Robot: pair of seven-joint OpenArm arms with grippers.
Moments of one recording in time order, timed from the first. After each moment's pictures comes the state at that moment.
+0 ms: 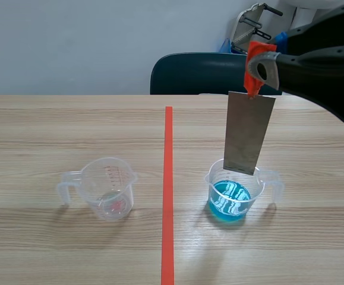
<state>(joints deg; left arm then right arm) 67.3 -63.8 -33.5 87.9 -0.2 -43.4 -71.2 -21.8 56.2 7.9 123.5 29.5 43.8 5.1</state>
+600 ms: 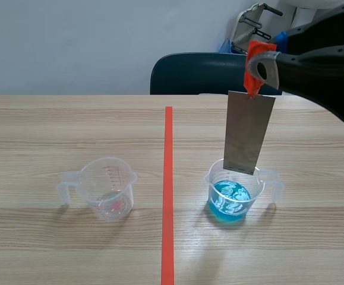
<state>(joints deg) 60.6 -63.9 -33.4 94.2 -1.0 -42.7 -66.1 -21.8 56.2 7.9 123.5 29.5 43.8 5.3</state>
